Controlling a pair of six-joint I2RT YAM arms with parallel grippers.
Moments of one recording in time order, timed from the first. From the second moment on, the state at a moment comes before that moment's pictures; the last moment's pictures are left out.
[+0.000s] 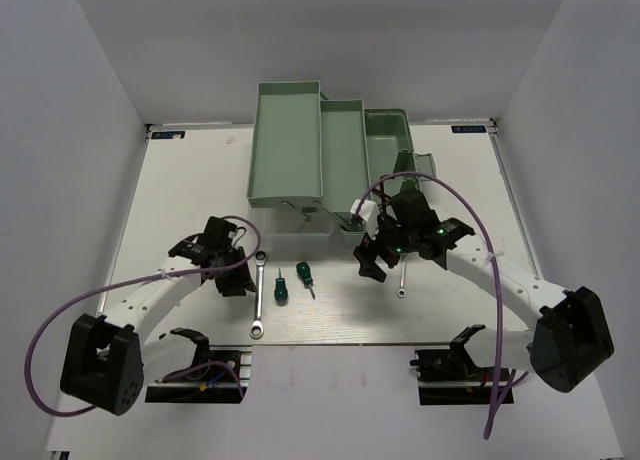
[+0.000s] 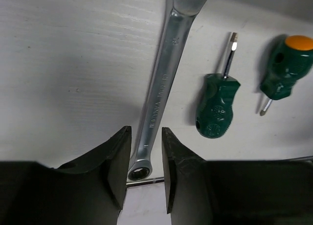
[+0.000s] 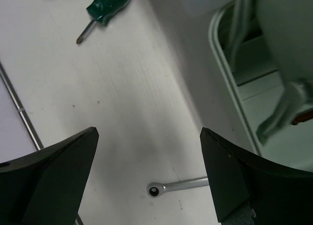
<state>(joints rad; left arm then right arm) -0.33 1.09 0.61 -0.70 0.14 -0.62 0.63 1.24 0.85 -0.51 -0.45 -0.41</state>
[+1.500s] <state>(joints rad) -0.78 1.17 0.60 -0.64 -0.35 -0.83 0.47 1.12 0.82 -0.52 -0.41 -0.23</state>
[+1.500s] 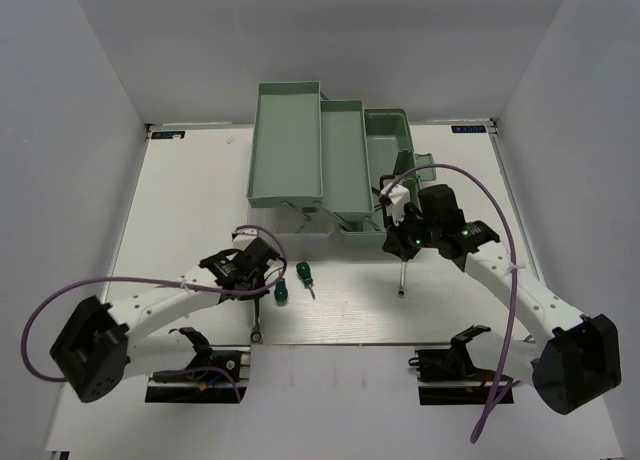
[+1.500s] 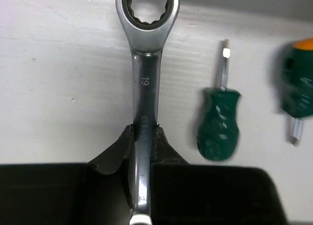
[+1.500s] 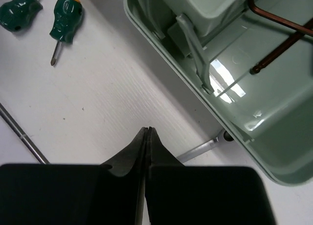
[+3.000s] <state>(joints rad) -0.99 1.73 1.87 -0.86 -0.24 -0.48 0.24 1.05 0.82 -0.53 -0.39 -0.16</state>
